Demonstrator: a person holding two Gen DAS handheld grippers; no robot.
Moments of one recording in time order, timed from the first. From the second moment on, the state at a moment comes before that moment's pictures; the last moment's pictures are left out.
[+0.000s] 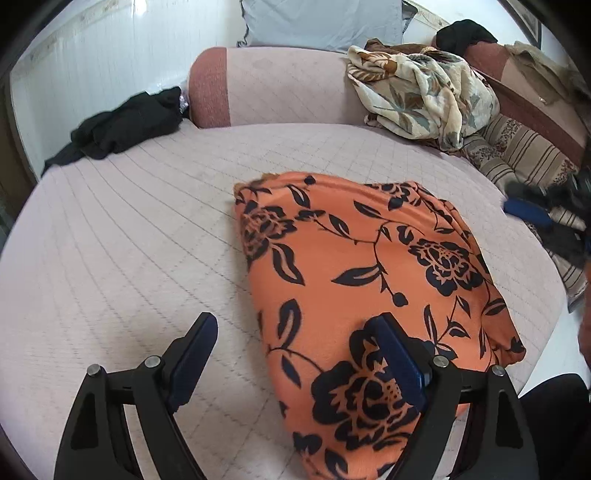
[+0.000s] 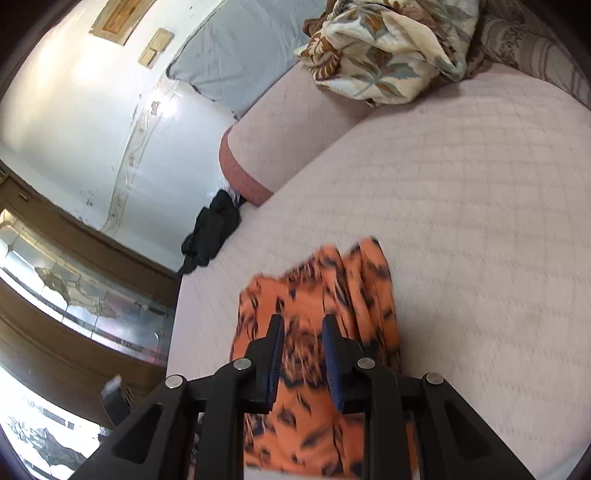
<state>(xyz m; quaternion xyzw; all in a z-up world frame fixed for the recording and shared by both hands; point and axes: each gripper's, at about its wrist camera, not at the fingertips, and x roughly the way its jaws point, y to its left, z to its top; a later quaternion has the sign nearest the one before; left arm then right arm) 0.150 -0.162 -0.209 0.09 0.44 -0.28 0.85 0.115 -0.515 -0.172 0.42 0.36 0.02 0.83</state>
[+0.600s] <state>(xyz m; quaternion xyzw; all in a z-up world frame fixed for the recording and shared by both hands) 0.145 -0.164 -0.237 0.09 0.45 -0.29 0.84 0.255 -0.478 -0.262 0.38 0.47 -0.01 0.80</state>
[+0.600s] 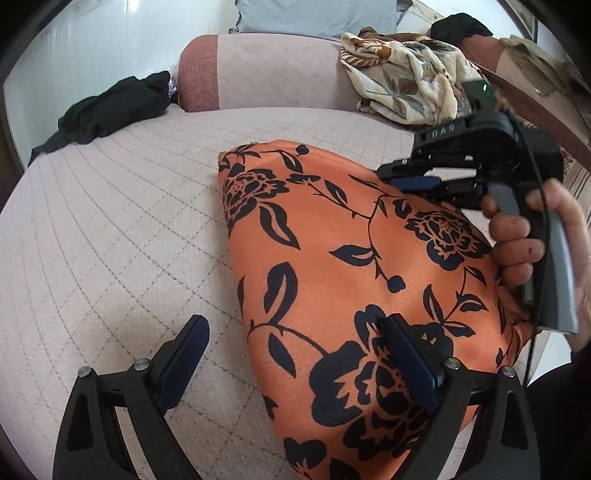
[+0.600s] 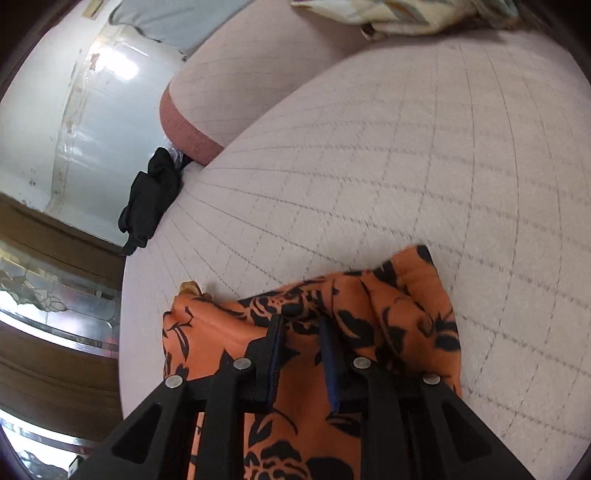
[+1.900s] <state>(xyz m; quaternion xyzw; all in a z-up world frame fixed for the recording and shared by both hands) 0.125 -0.162 -0.229 0.12 0.41 -0.27 0.86 0.132 -0.437 -0.237 0.34 0.47 0.04 0.81</state>
